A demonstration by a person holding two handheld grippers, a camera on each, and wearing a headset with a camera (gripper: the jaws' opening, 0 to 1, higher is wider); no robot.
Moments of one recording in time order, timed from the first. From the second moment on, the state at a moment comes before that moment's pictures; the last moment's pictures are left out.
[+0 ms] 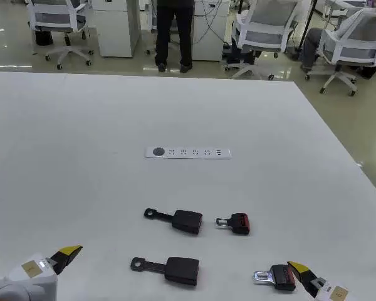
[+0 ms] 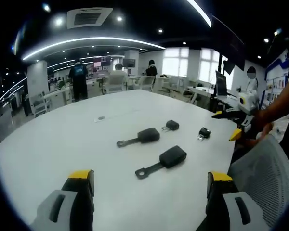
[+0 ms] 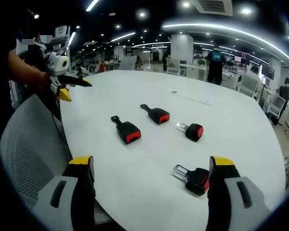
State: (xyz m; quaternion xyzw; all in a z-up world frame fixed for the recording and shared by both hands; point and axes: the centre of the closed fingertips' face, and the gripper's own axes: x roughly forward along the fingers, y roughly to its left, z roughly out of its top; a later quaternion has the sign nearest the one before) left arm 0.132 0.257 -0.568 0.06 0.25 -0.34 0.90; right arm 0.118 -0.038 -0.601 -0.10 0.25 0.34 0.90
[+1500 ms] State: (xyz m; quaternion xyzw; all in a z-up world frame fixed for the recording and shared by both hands) left arm 0.136 0.248 -0.570 0.07 0.25 -0.35 0.90; right arm 0.127 -0.041 -0.597 -0.09 0.24 0.34 0.91
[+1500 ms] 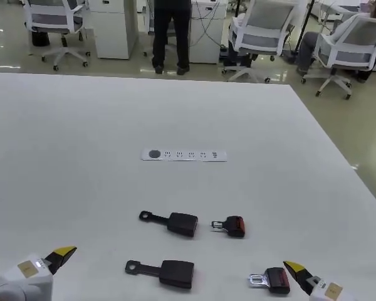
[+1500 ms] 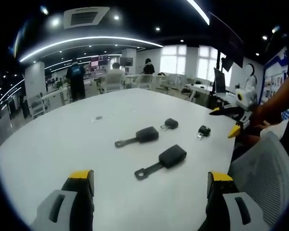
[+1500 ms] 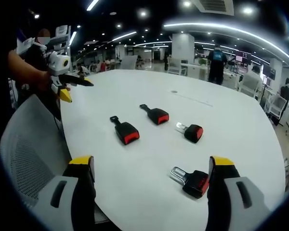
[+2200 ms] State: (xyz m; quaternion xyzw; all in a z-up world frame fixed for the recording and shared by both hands) left arm 0.134 0.238 -0.570 0.07 0.25 -0.36 0.90; right arm 0.120 -0.045 -0.602 -0.08 0.26 0.34 0.90
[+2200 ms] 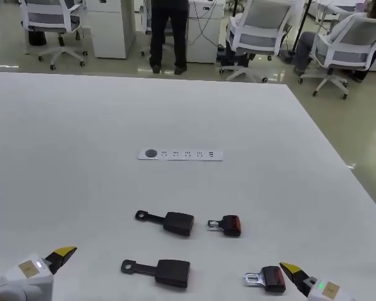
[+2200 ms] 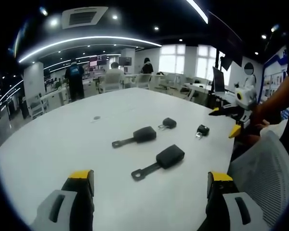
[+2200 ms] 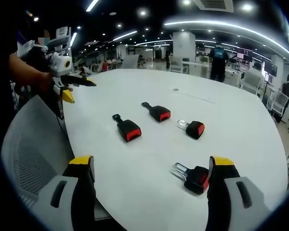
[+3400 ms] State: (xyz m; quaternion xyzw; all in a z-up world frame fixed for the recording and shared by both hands) left arm 0.136 0.215 -0.567 0.09 0.25 -0.38 0.88; right arm 0.124 -0.067 -0.600 -0.08 0.26 0.35 0.90
